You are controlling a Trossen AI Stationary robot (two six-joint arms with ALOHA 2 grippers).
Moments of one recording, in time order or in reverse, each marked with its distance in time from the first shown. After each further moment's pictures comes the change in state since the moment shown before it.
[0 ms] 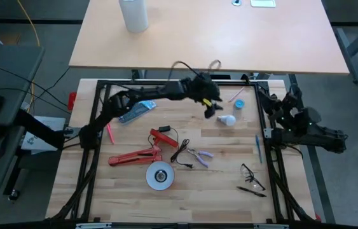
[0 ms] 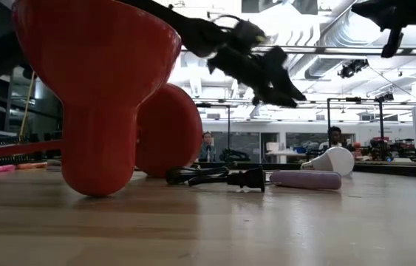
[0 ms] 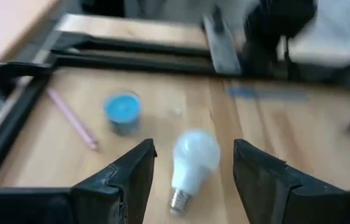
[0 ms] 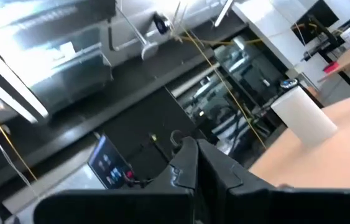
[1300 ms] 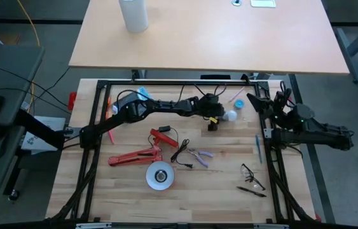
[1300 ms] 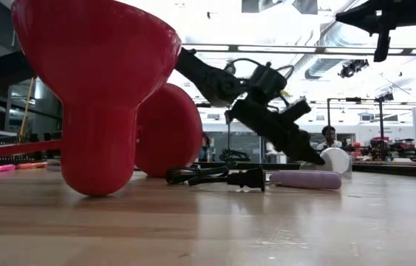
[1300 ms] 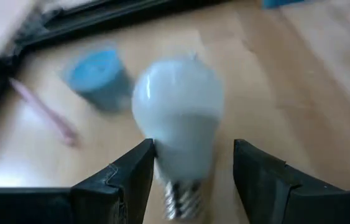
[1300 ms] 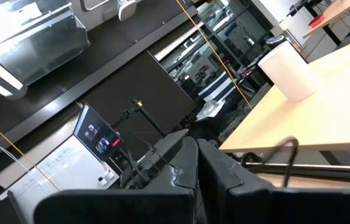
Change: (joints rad) left arm -0.051 0.275 0.018 0.254 -0.163 0.219; right arm 0.000 0.174 0.070 -0.104 -0.021 0.139
